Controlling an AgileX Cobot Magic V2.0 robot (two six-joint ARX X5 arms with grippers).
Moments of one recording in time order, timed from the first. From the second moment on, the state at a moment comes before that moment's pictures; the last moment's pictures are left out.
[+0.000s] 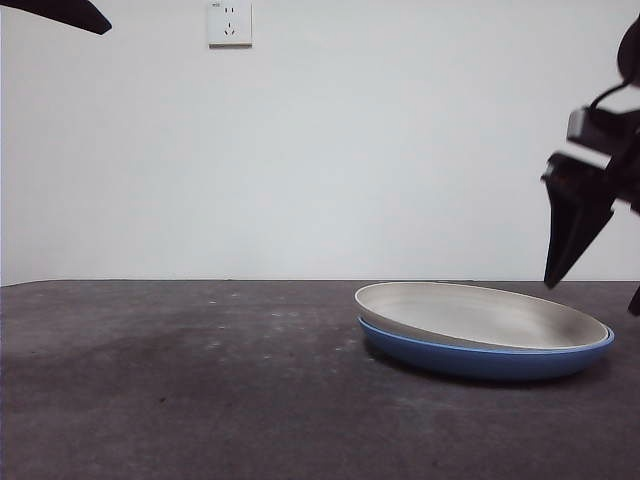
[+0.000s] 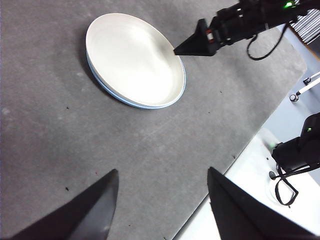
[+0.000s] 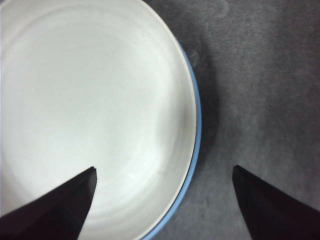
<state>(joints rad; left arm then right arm) -0.46 0.90 0.98 -0.77 0.53 -0.11 0.09 1.44 0.84 -0.44 -0.31 0.17</state>
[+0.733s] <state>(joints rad) -0.46 0.90 0.98 -0.77 0.53 -0.11 0.08 1.58 0.84 -0.34 -0.33 0.19</state>
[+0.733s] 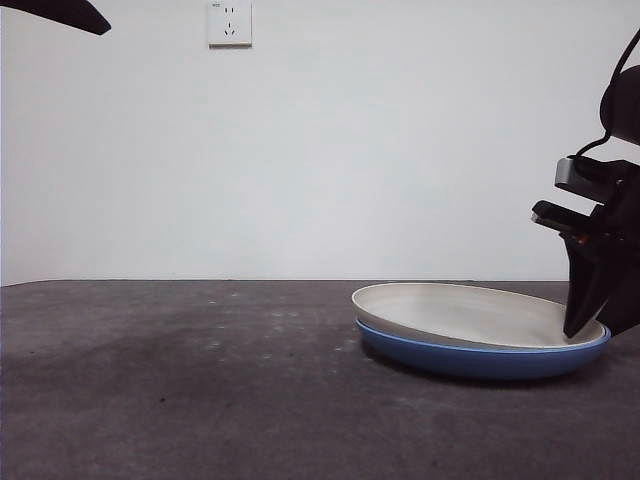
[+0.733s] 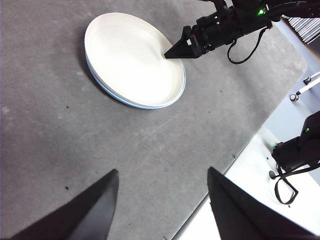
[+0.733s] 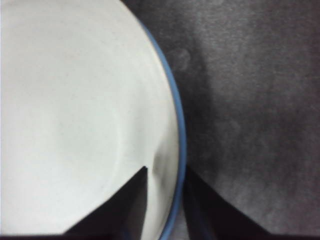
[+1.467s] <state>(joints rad) -0.46 0.90 0.98 -0.77 0.53 -0.11 0.05 1.37 0.84 -0.35 -0.36 0.26</state>
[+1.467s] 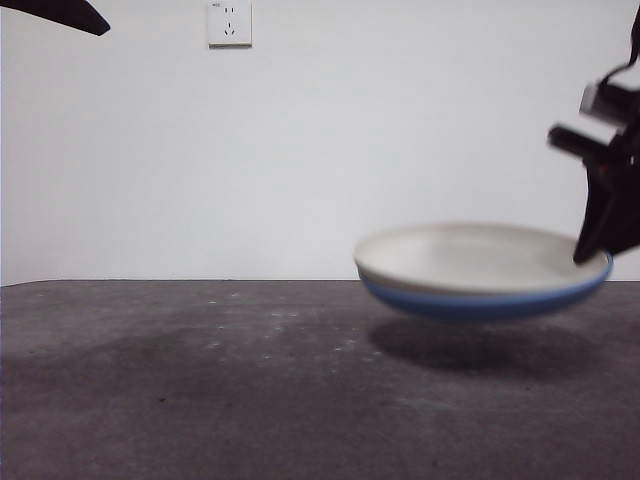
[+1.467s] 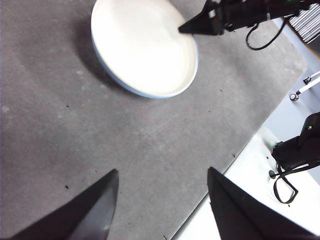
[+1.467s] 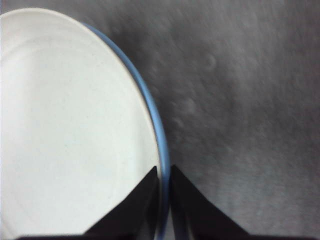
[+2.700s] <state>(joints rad) -0.46 0.90 0.98 -0.77 0.53 -0.11 0.34 1.65 0.97 -0.12 -0.31 0.48</state>
